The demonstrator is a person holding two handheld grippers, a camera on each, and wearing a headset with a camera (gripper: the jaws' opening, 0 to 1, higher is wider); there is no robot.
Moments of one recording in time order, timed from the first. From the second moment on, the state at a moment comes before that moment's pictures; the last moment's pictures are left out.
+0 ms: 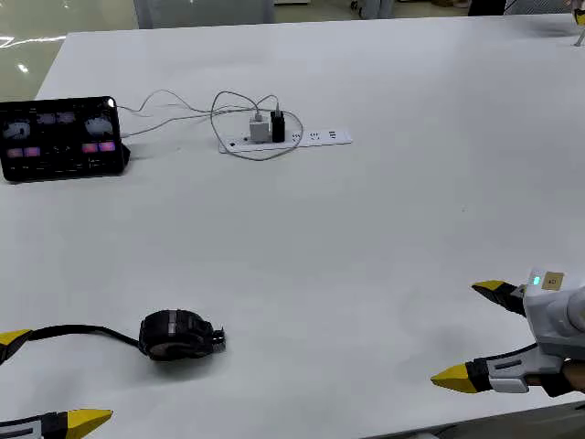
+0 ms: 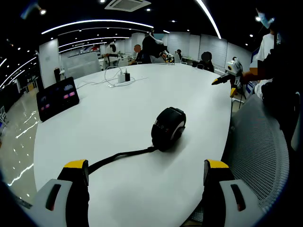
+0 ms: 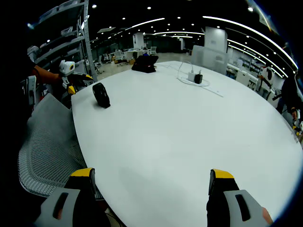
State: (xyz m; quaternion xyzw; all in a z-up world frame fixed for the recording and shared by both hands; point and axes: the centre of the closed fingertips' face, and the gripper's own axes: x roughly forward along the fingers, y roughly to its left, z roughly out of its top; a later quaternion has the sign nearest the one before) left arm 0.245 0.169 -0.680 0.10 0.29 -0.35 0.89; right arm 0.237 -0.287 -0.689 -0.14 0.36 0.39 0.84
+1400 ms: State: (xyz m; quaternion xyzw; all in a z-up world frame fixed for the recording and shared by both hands) left arm 0.257 0.138 -0.683 0.17 0.33 -0.45 0.82; right arm 0.240 -0.251 -0.697 -0.19 0.34 0.45 0.80
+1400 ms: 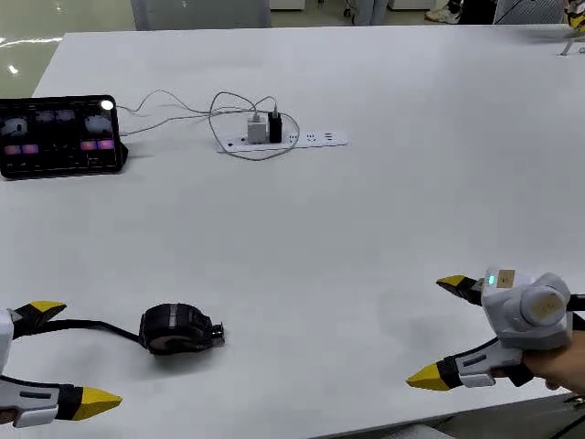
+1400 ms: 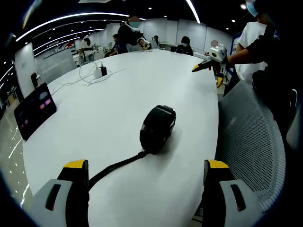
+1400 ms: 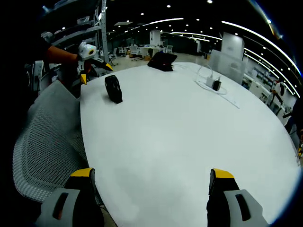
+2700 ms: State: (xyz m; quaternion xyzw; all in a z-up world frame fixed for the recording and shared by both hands) left arm 0.279 0.046 -0.703 0.27 0.36 -0.56 0.70; right arm 0.275 -0.143 -0.702 -0.23 0.31 0.56 0.74
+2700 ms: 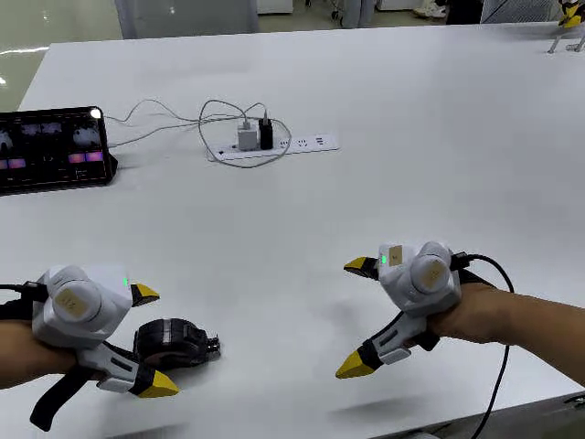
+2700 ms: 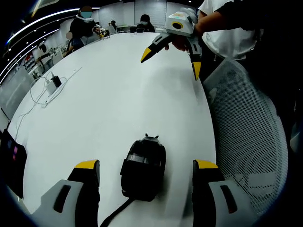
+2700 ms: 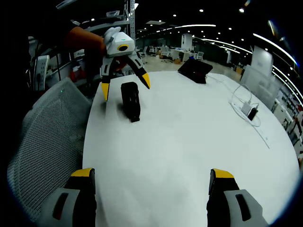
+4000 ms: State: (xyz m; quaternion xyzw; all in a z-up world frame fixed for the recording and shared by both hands) left arm 0.290 0.053 -0.731 0.36 0.36 -0.55 0.66; right arm 0.295 -0.054 -0.722 -0.23 0.30 0.59 0.71
